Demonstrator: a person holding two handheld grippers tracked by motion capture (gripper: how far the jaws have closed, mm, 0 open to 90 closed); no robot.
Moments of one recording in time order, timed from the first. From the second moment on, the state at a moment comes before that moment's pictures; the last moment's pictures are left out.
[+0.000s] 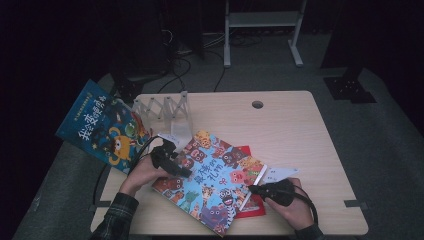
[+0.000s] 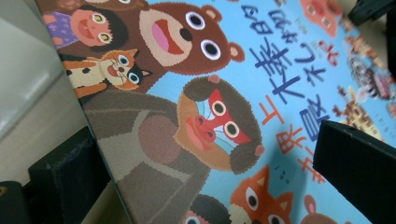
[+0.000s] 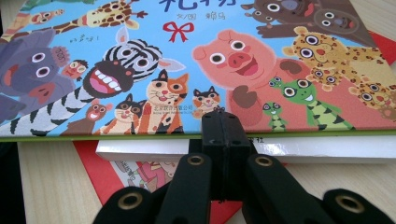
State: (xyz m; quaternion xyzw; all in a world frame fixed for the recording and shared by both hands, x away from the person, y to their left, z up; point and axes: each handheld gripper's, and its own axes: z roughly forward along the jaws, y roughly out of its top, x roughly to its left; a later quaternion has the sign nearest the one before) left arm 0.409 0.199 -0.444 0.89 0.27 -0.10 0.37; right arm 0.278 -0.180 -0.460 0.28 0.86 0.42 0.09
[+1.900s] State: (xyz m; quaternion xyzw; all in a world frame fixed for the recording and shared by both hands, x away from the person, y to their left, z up) left arm 0.410 0.185 -0.313 0.90 0.19 -0.02 0.39; right arm 0.289 -0.147 -0.463 0.26 0.85 0.44 0.10
